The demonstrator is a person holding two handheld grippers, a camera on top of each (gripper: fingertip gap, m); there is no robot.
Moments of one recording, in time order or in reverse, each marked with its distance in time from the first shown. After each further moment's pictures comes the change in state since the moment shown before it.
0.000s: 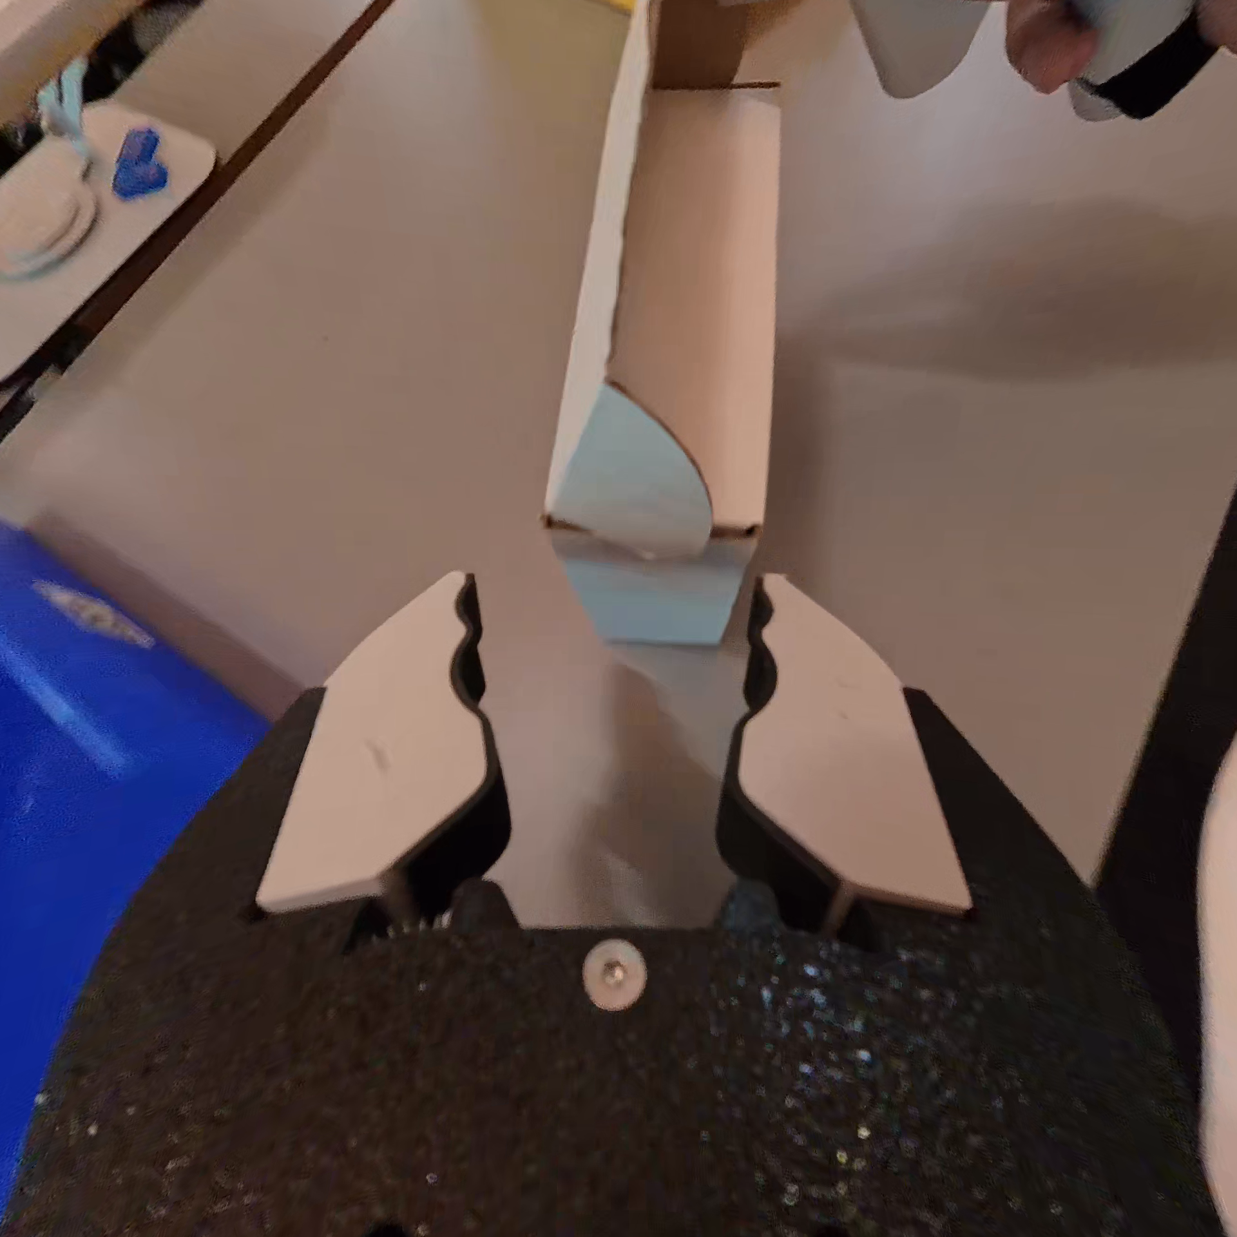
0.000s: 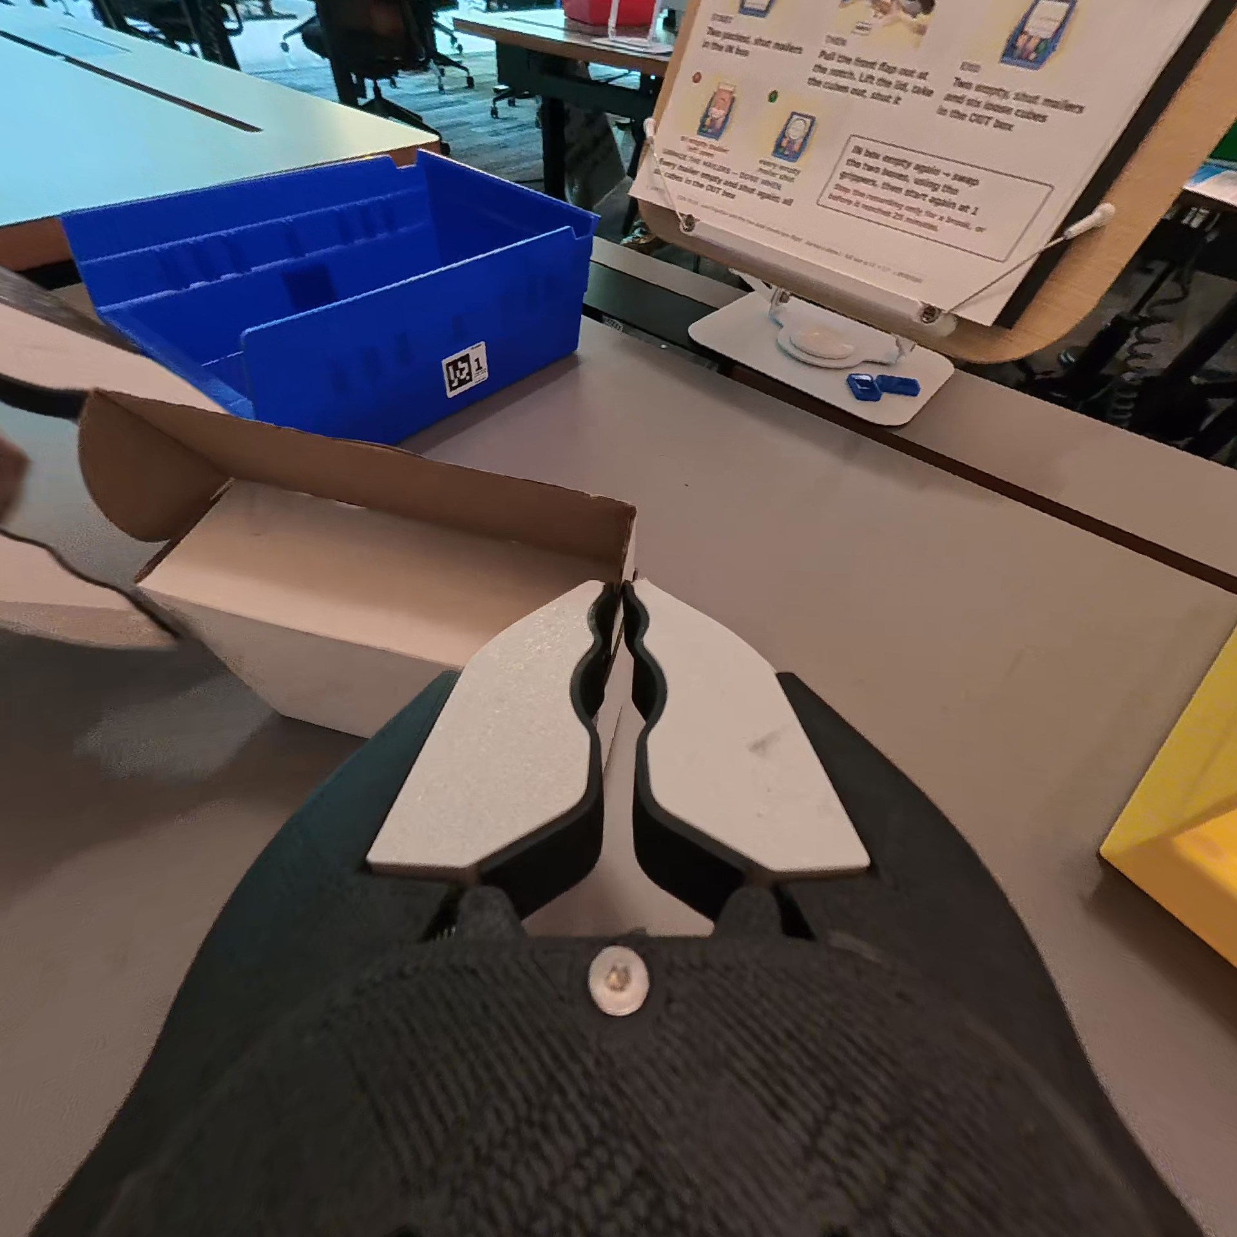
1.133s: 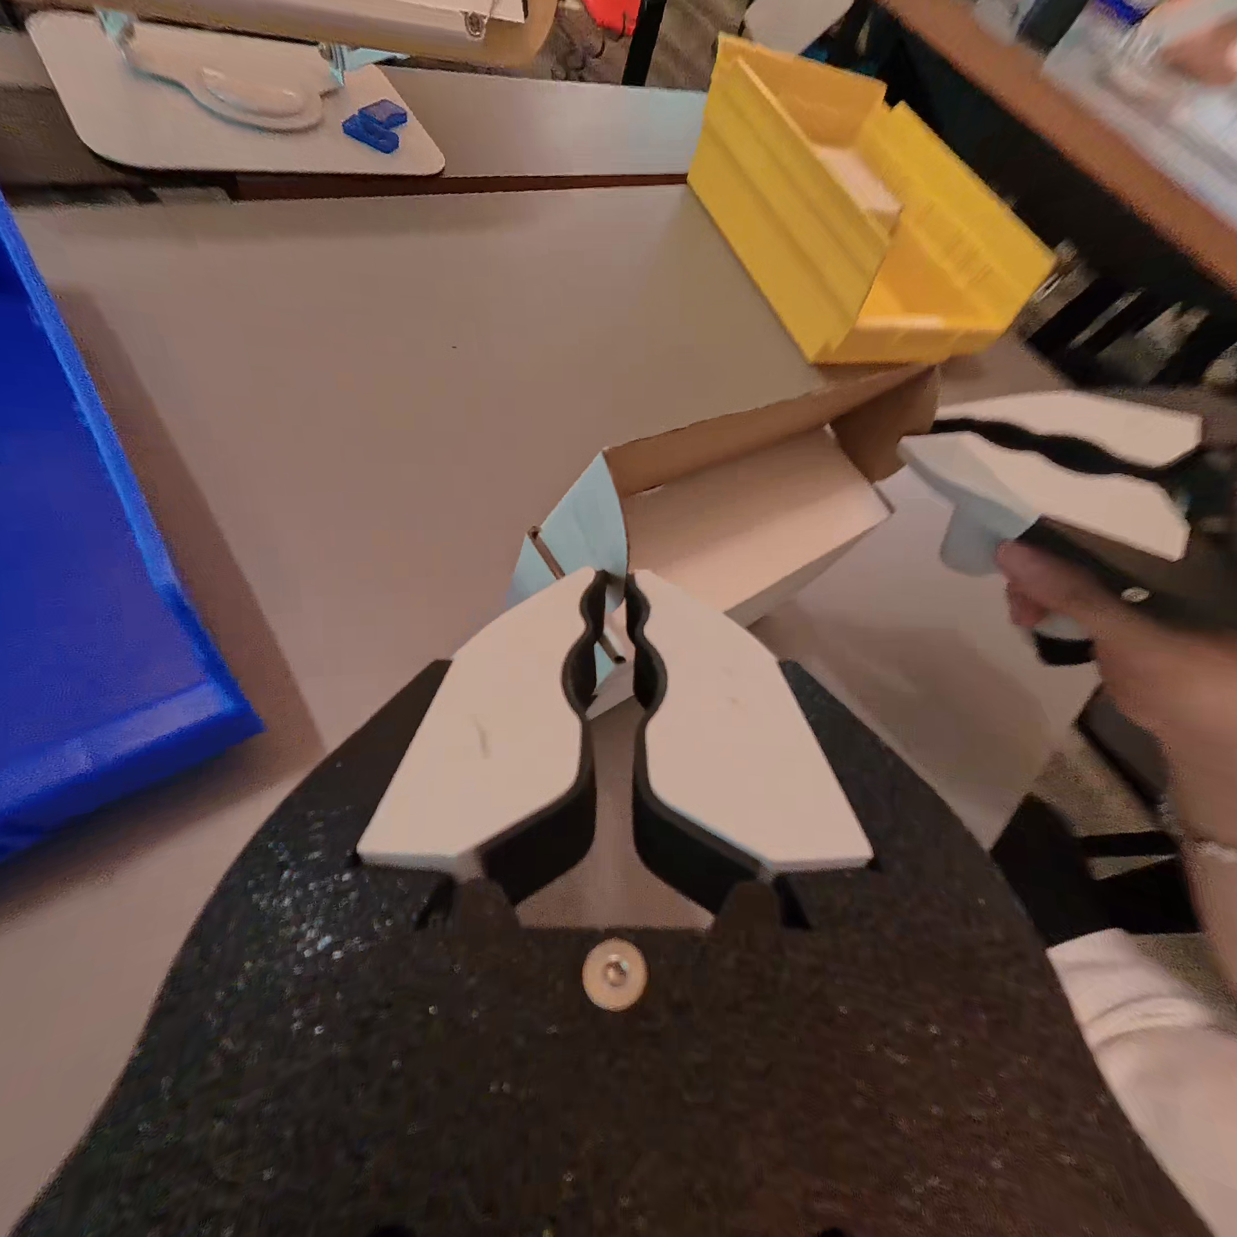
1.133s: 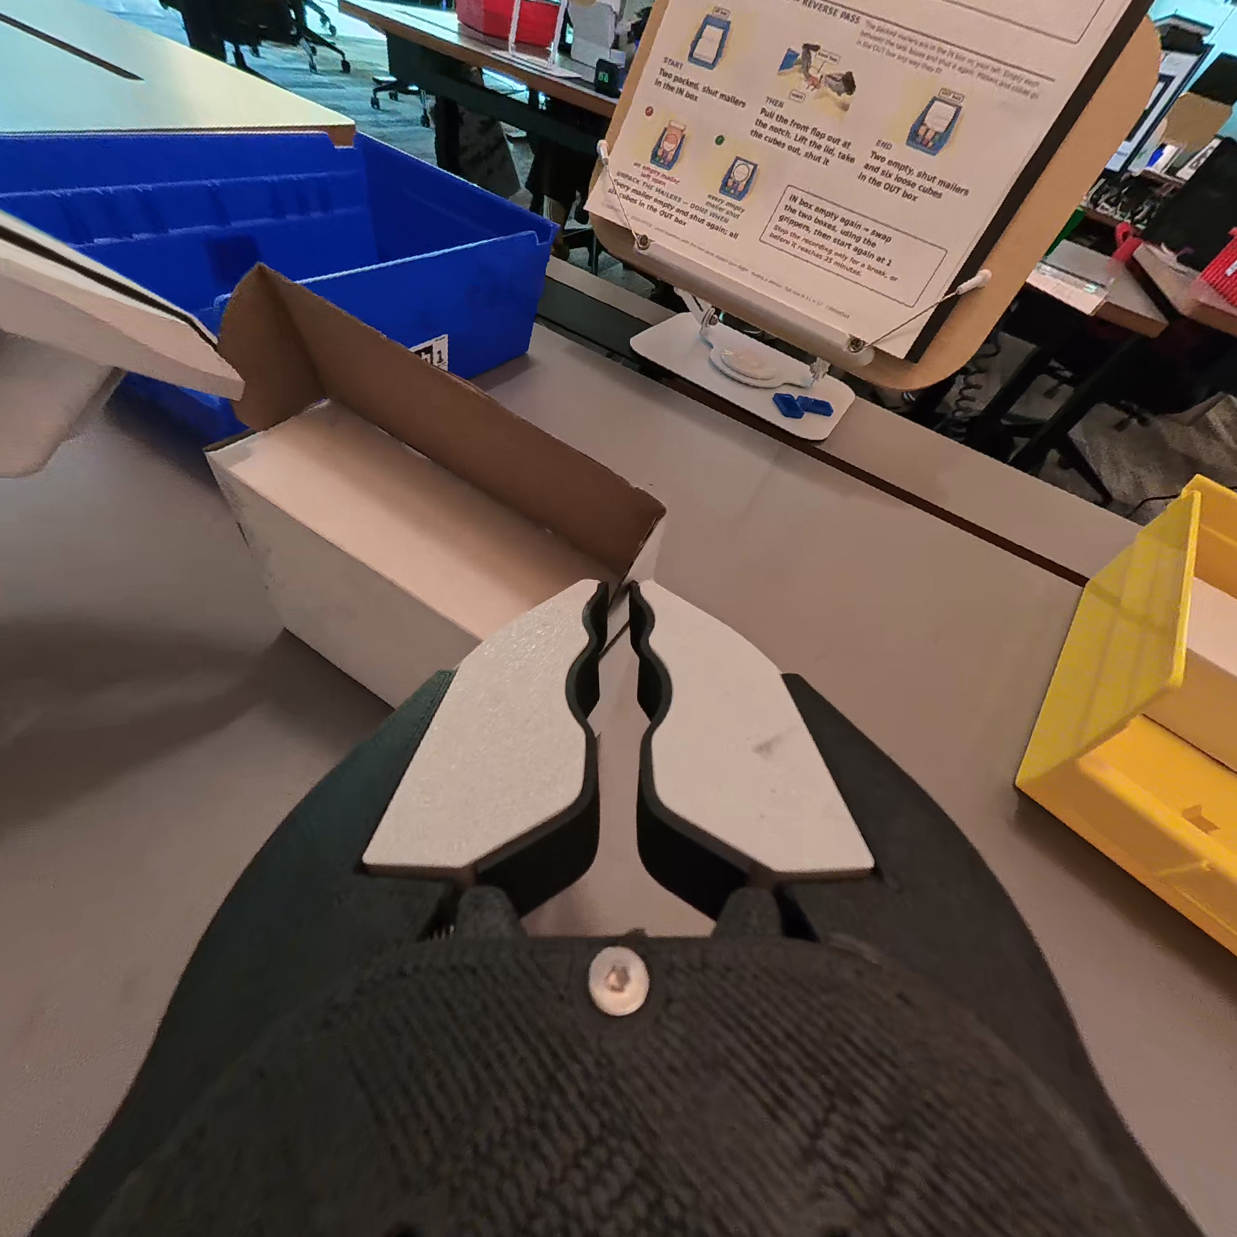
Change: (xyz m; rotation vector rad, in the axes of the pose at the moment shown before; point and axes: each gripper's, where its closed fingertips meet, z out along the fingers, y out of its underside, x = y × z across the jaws) left arm -0.028 -0.031 -0.018 0.214 -0.084 -0.577; right arm -0.028 0.003 -0.015 0.023 0.181 -0.095
